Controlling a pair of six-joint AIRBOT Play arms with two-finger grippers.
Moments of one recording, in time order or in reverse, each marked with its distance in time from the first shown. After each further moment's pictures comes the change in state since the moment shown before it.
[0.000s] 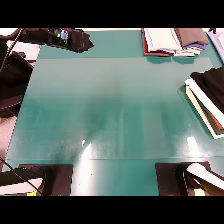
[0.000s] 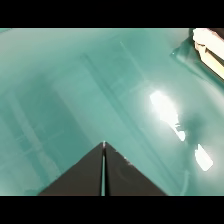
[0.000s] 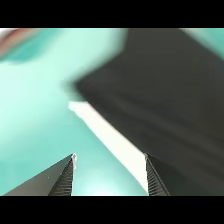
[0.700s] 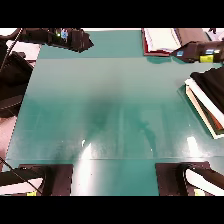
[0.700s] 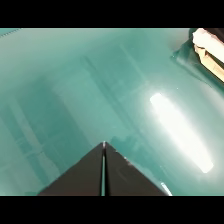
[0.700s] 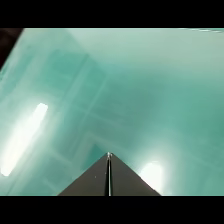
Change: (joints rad) left arm 0.000 0.000 0.000 0.000 0.007 -0.002; right arm 0.850 0.001 0.040 0.102 -0.106 -0.002
